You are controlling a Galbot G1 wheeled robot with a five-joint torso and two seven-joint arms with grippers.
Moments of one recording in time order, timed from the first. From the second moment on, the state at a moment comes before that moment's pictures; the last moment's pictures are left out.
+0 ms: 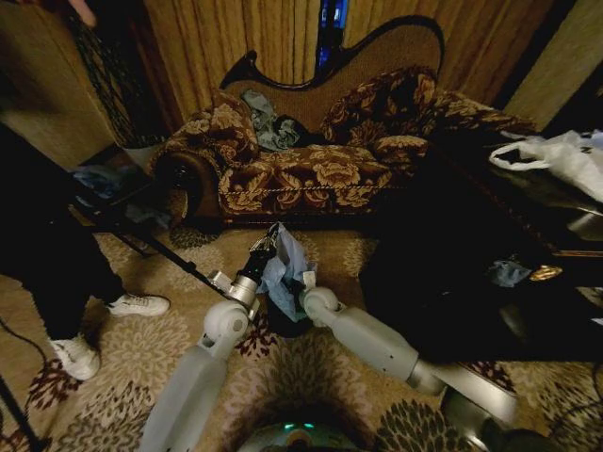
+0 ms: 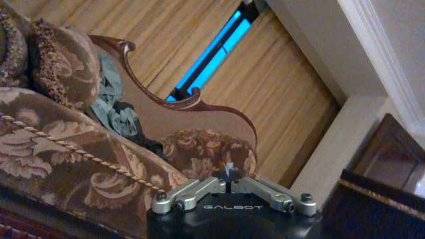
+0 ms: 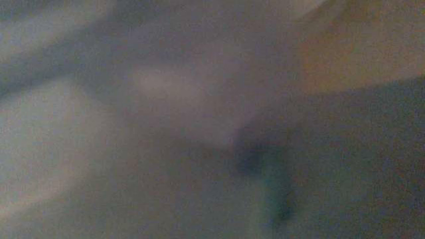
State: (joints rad) left arm 1.01 -1.27 -0.26 -1.97 -0.90 0.01 -0.01; right arm -0.38 1.26 -0.57 1.41 1.24 -0.53 0.59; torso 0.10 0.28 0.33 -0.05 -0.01
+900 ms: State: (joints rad) left arm 0.99 -1.28 -0.26 -1.93 -1.04 0.01 -0.02; right arm -0.31 1.40 -0.59 1.21 1.26 -0.58 0.66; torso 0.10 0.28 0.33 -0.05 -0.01
